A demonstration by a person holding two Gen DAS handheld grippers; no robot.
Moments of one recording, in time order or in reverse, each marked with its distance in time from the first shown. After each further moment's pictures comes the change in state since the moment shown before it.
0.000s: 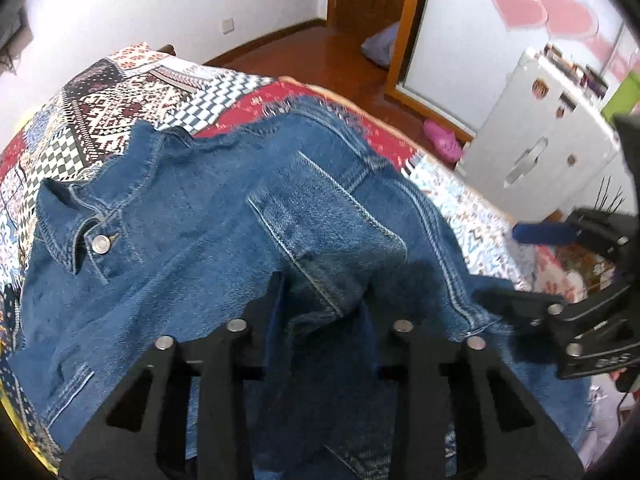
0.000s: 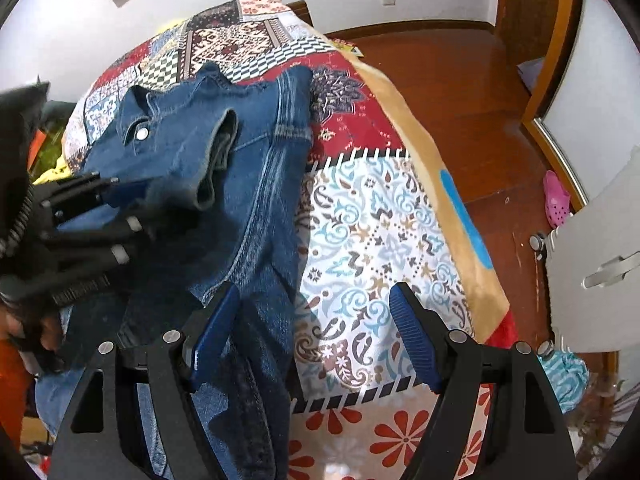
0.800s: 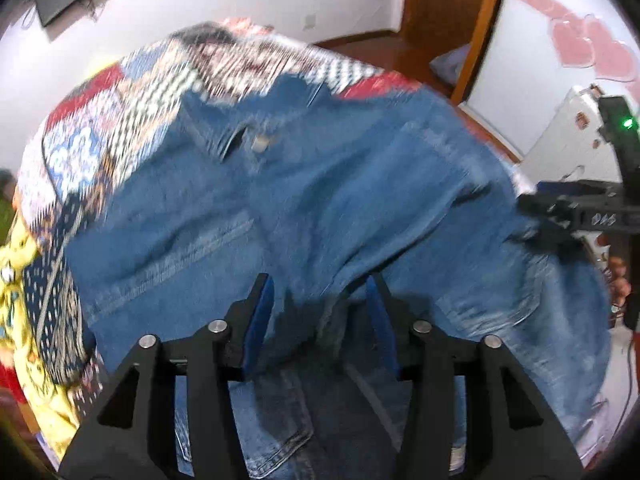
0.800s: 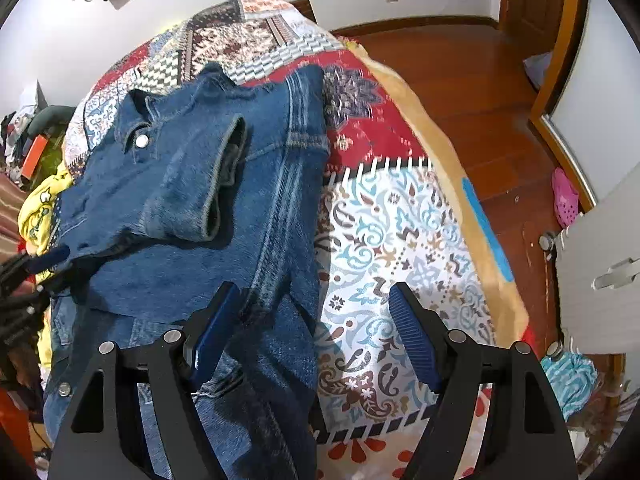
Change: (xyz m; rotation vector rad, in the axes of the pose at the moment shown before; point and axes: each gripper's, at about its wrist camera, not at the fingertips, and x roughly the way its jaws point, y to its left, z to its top) left arm -0.077 0.064 -0.068 -0.154 -0.023 0.162; right arm 0.004 0.005 0.013 0.012 -0.012 0.019
